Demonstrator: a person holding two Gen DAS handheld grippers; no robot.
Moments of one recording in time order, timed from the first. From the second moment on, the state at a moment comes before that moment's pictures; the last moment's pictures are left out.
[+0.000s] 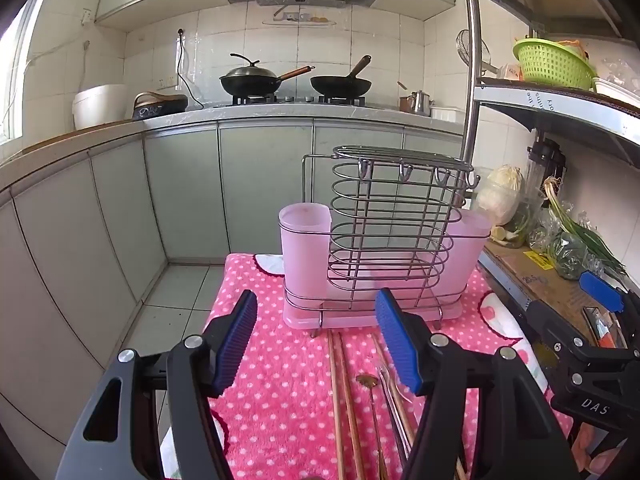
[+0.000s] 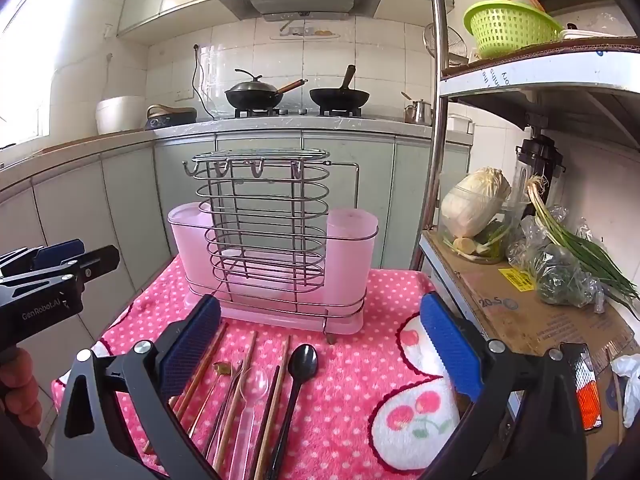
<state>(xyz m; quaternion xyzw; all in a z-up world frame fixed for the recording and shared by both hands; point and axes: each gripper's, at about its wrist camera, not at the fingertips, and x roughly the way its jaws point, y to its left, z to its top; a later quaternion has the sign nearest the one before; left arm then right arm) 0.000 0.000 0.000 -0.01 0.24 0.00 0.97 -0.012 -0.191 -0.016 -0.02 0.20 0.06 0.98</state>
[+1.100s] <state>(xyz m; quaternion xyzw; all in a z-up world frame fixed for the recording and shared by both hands) -0.012 0.008 0.011 -0.02 0.22 0.00 0.98 -0.020 -0.188 -0.006 -0.03 0.18 0.06 0.98</state>
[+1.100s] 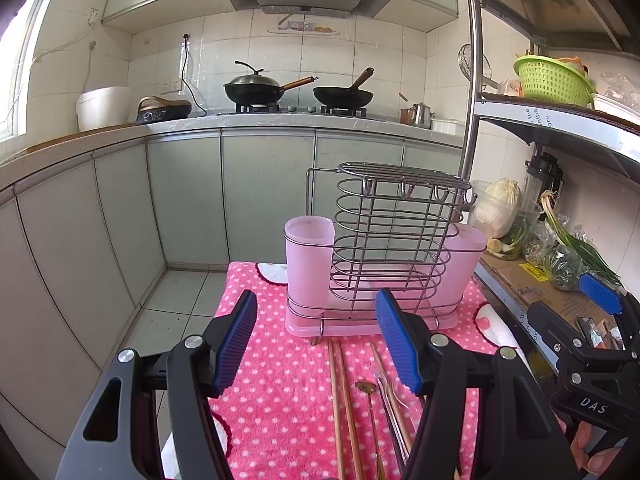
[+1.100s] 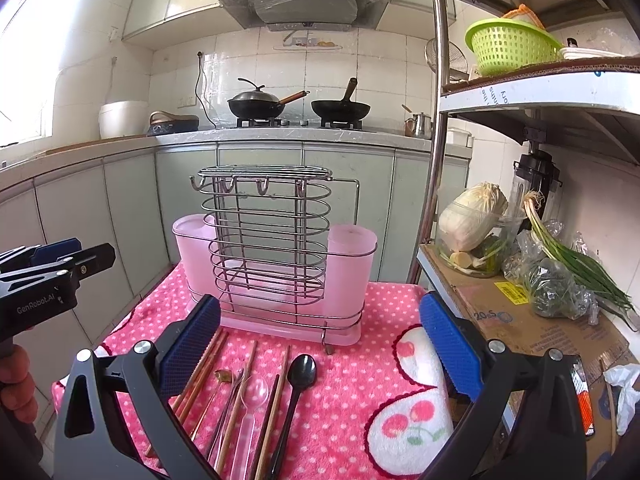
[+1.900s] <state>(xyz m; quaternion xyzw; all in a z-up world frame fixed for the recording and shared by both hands) -0.017 0.011 0.016 -0.03 0.21 0.00 0.98 -0.024 -0.185 -0.002 -0.04 0.17 0.06 0.98</state>
